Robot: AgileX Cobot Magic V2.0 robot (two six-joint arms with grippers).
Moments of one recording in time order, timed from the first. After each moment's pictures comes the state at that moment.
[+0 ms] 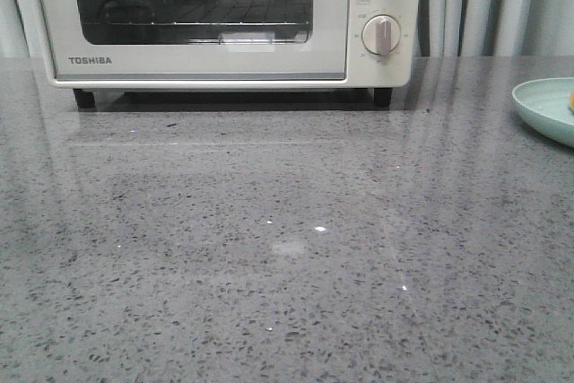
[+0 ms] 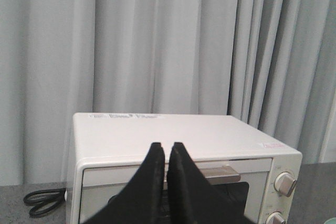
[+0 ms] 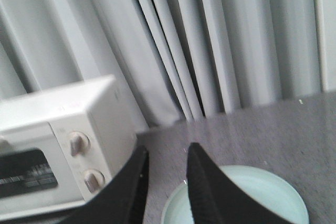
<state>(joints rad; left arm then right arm) -0.37 0.68 -0.68 -0.07 -0.09 -0.08 -0.04 0.25 -0.59 0.00 0.37 0.22</state>
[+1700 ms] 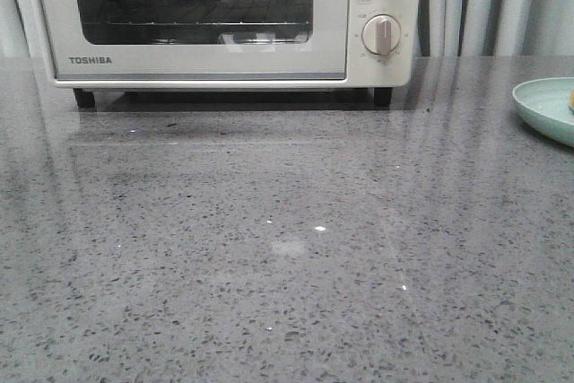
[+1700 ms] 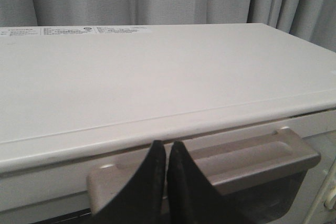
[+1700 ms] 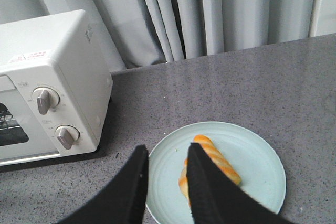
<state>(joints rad) -0.43 1.44 -1.00 -0.03 -0.23 -0.08 -0.04 0.54 -0.84 0.01 0.61 0.16</state>
